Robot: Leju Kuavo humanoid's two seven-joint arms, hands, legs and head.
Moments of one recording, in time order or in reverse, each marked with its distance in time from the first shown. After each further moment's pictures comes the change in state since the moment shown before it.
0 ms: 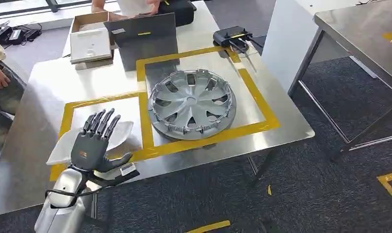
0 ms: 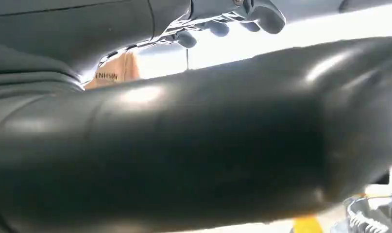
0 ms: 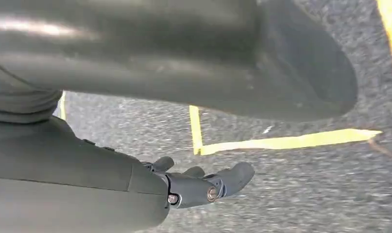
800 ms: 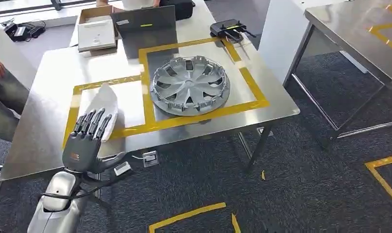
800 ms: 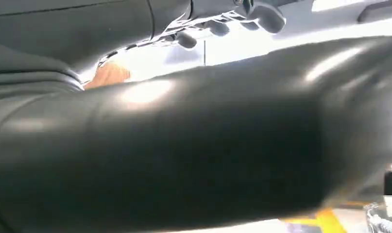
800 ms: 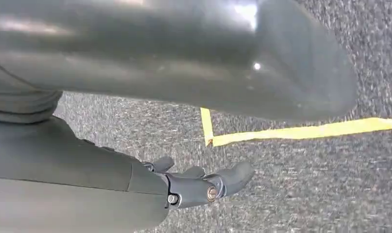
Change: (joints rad) left arm 0.003 0.032 -0.002 -0.038 -0.005 0.000 0.061; right arm -0.011 0.005 0.000 0.000 0.009 -0.021 -0.093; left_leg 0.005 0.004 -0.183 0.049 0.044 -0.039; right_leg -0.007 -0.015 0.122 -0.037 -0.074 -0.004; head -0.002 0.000
